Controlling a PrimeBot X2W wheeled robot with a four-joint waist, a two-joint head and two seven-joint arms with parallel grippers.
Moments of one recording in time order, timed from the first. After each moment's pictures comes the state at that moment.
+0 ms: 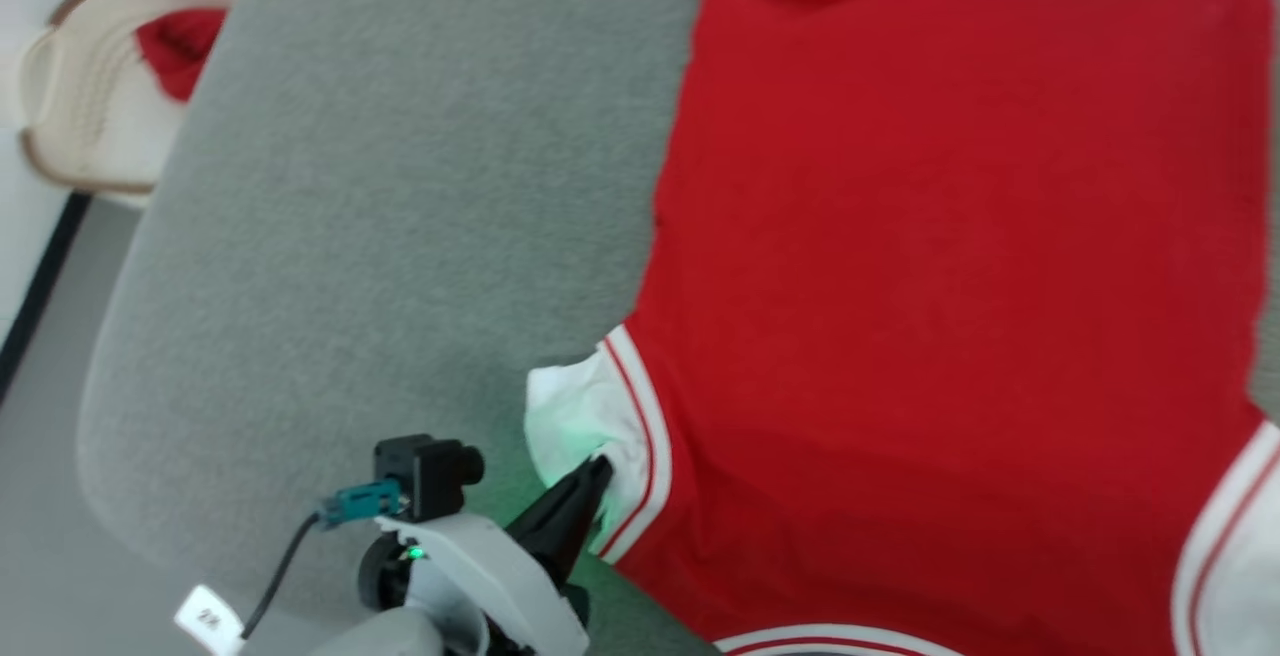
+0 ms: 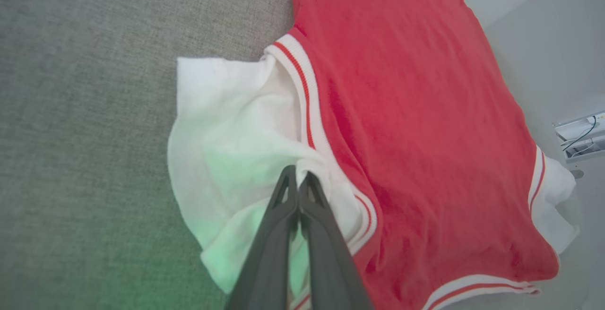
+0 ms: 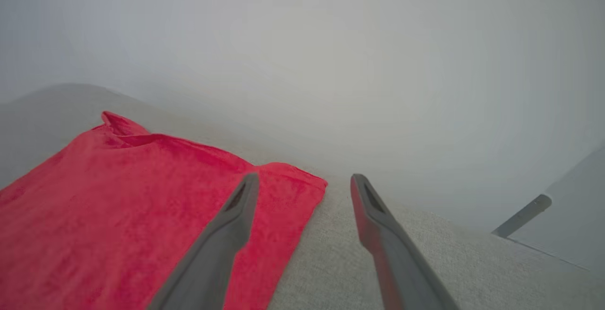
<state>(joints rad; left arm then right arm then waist) -0.47 0.61 -1.03 -0.02 -1.31 0.21 -0.25 -0.57 -0.77 0.07 0.05 0.65 0.13 0.28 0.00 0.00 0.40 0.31</state>
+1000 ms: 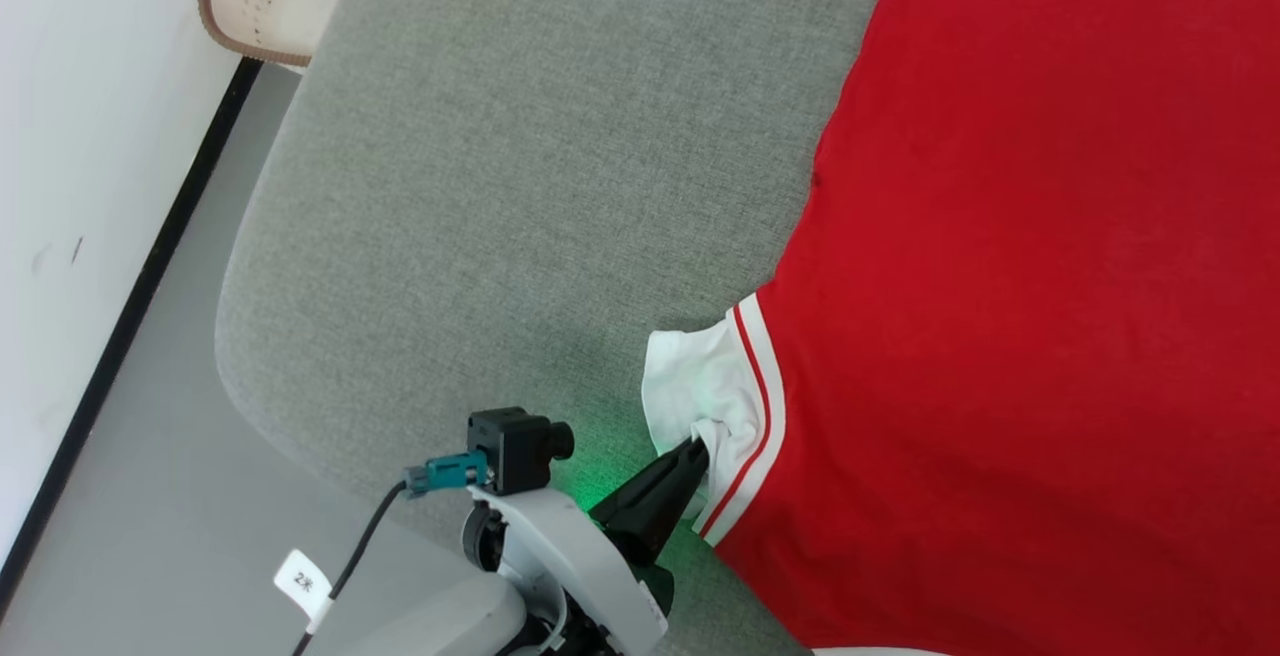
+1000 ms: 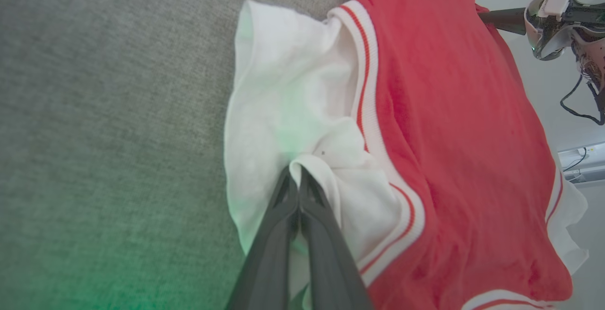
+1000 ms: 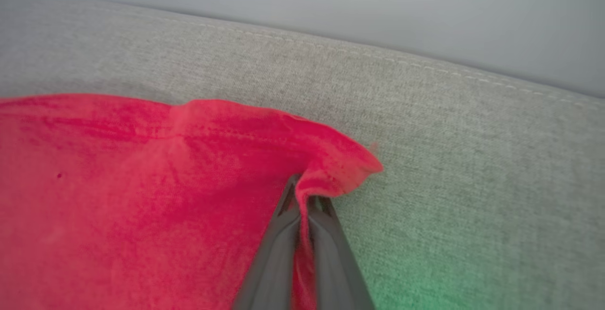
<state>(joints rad) -0.55 0.43 -1.06 0.17 -1.29 0.03 -0.25 -1.15 -0.67 0.09 0.77 0.49 0.13 0.80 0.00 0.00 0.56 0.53</state>
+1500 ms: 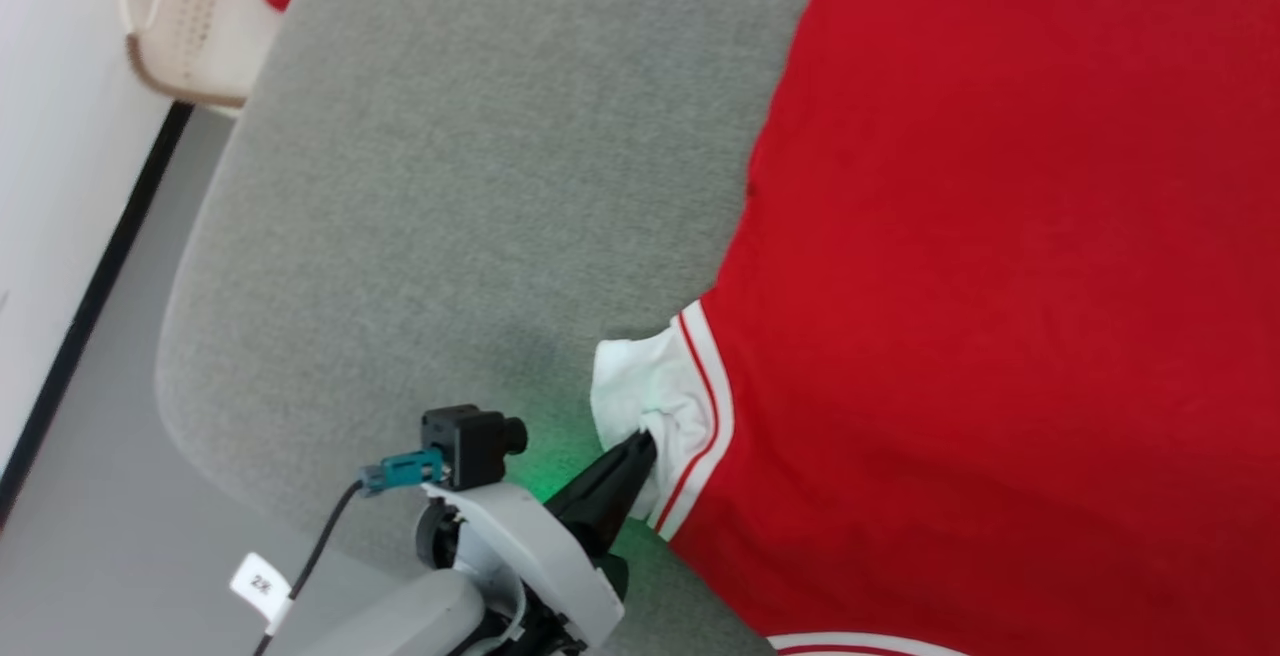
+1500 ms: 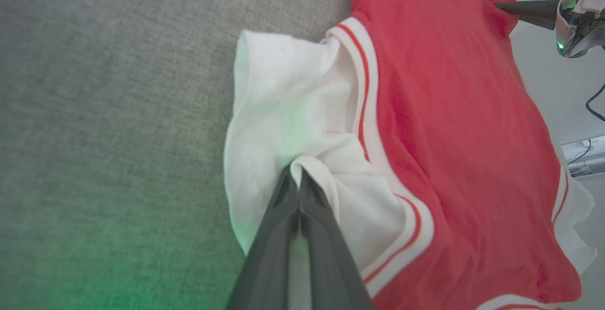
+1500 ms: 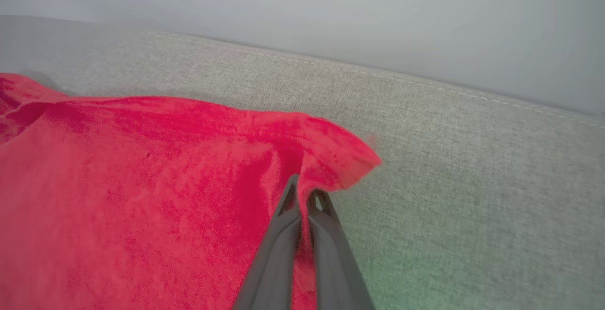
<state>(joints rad) -0.53 0.47 -1.02 0.18 -1.29 0.05 -0.26 -1.09 -0.59 0.08 0.66 0.51 0.13 0.76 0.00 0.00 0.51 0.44</state>
